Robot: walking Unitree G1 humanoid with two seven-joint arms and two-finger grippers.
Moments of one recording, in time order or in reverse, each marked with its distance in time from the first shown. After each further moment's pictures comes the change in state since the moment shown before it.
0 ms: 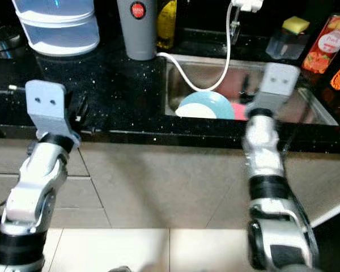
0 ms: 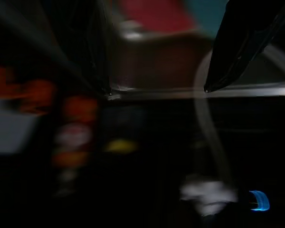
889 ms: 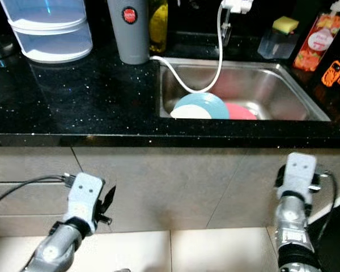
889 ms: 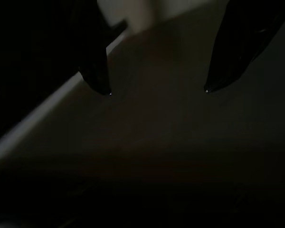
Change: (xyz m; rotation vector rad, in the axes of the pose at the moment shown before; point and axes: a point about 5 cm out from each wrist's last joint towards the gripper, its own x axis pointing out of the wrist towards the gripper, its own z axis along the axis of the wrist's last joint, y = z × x) left arm -0.126 -0.042 -0.129 0.005 0.512 -0.266; right arm -0.129 -0.069 -0.153 -0.306 0.598 0.053
